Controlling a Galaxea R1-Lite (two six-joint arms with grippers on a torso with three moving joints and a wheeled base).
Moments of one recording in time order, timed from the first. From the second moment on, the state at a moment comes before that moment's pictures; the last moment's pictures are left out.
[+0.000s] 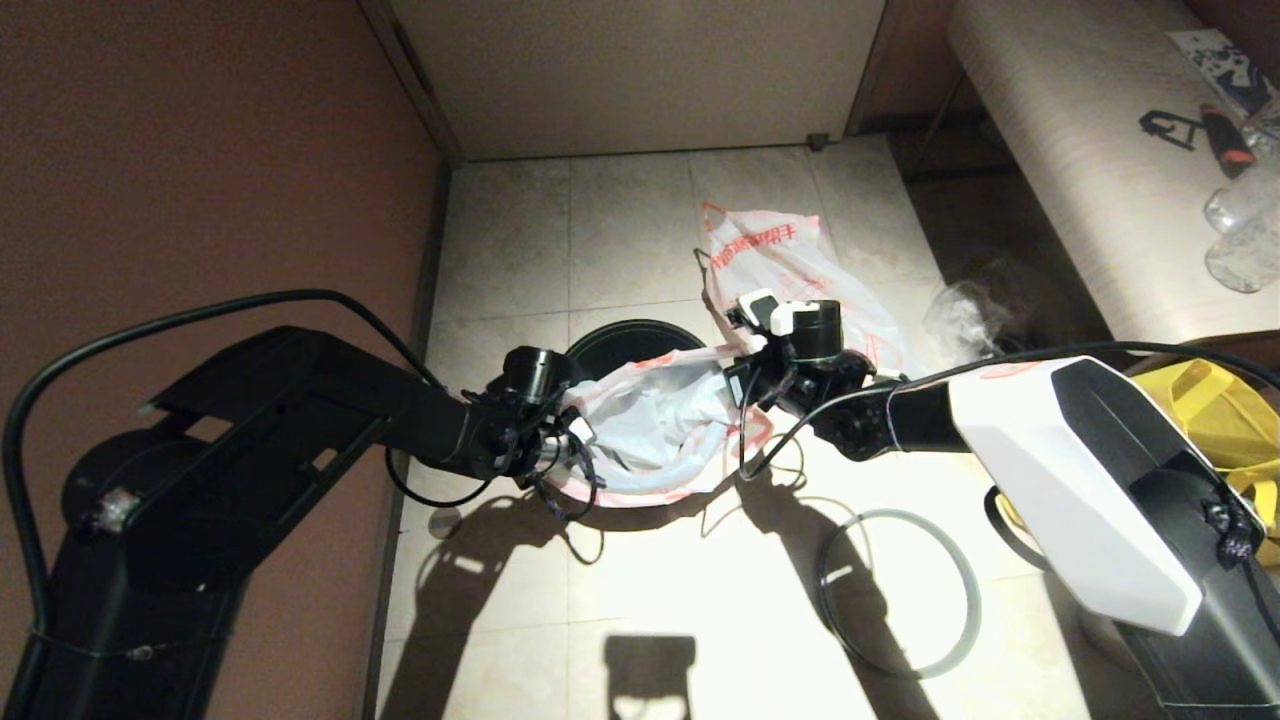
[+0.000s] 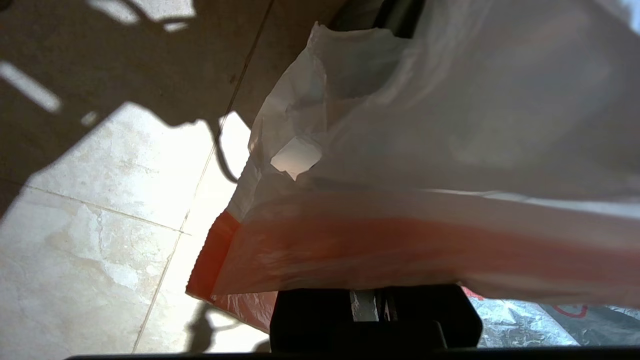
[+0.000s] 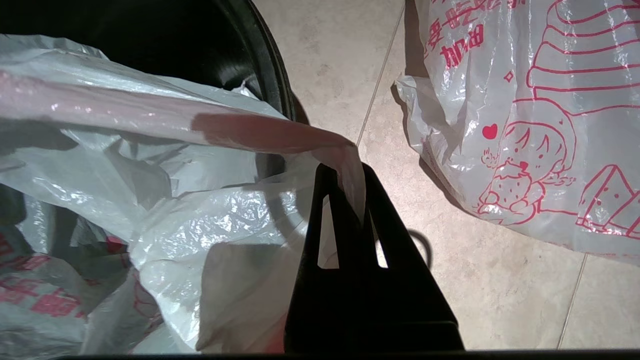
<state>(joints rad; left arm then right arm) -0.37 2.36 -1.47 -0.15 0.26 -0.79 0.46 2.54 -1.99 -0.34 -0.13 -0.17</state>
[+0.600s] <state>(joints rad) -0.37 2.32 -1.37 -0.16 0.12 -0.70 0.43 2.58 -1.99 -0.35 -0.11 -0.18</state>
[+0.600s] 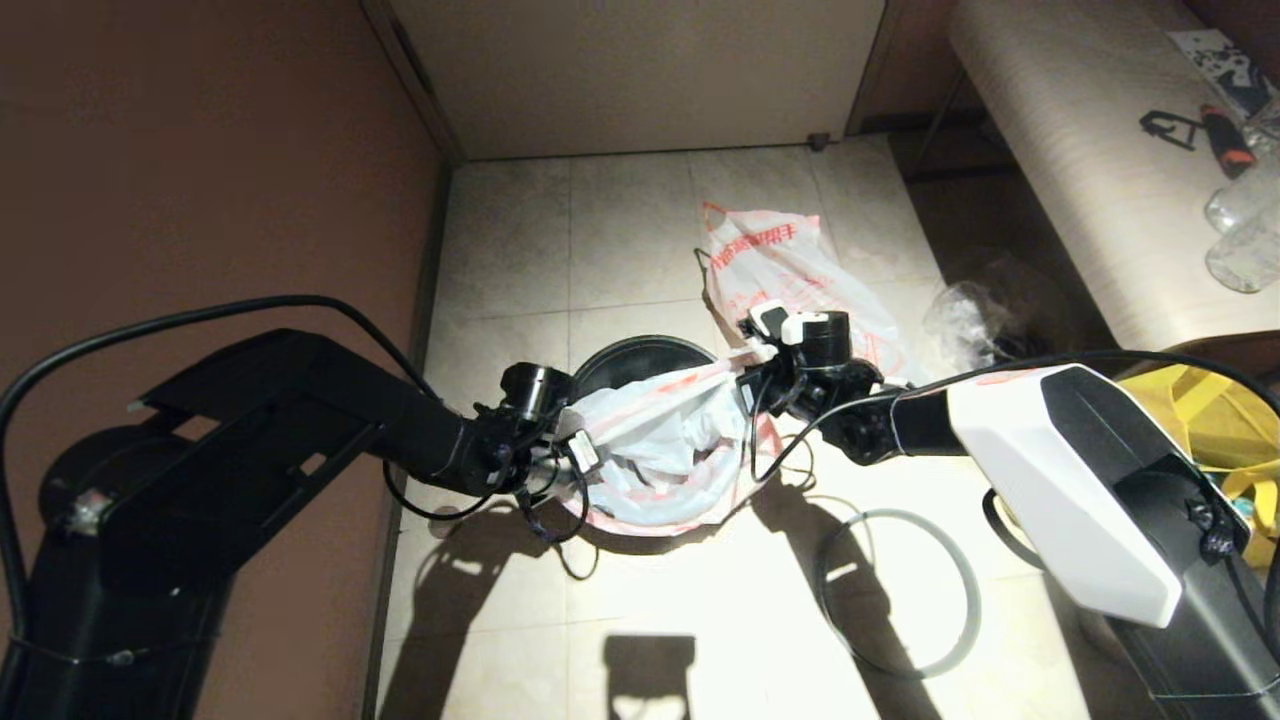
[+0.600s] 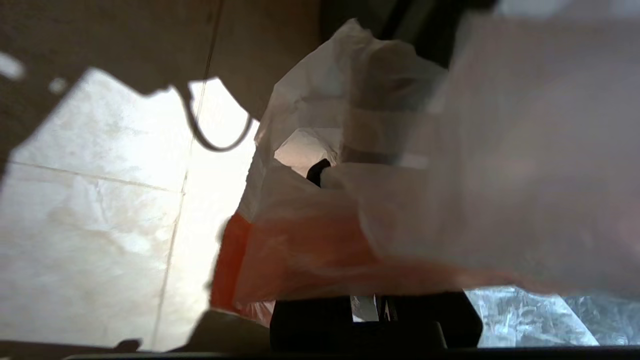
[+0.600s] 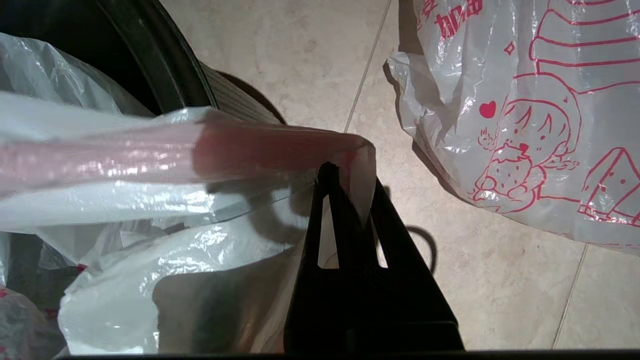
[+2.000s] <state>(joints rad) -0.39 2.26 -1.38 0.03 0.07 -0.60 0.46 2.44 -1.73 -0.41 -0.14 -0.11</state>
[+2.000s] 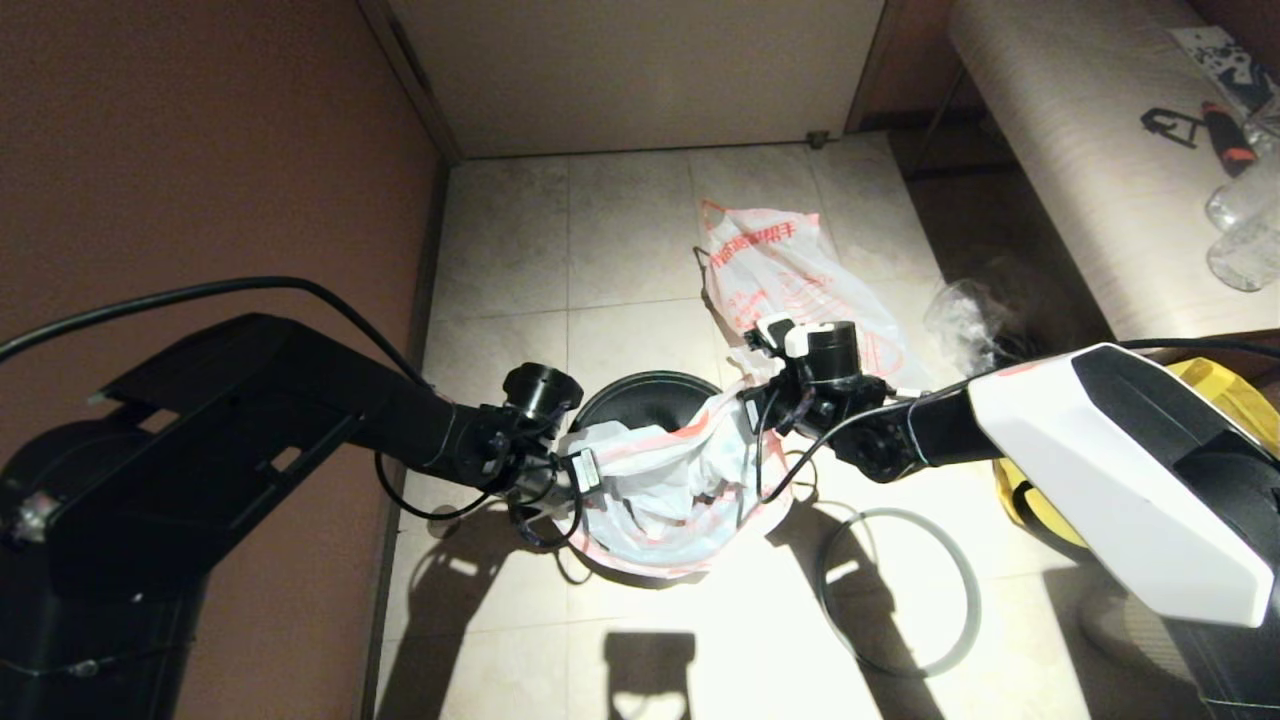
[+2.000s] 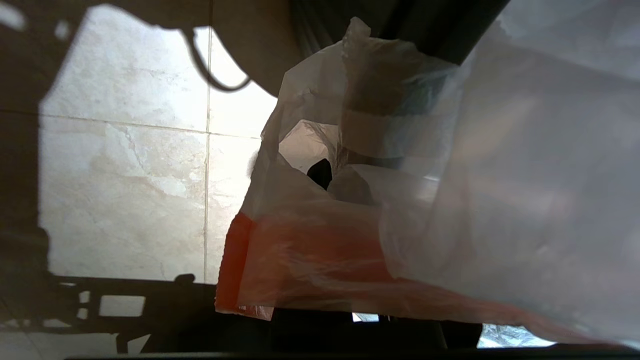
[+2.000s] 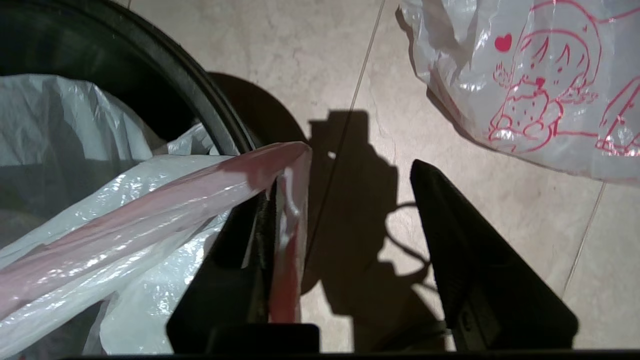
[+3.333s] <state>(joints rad) -0.40 2.28 -1.41 0.03 0.07 -0.61 0.42 2.12 -1.28 -0.22 0.08 -0.11</state>
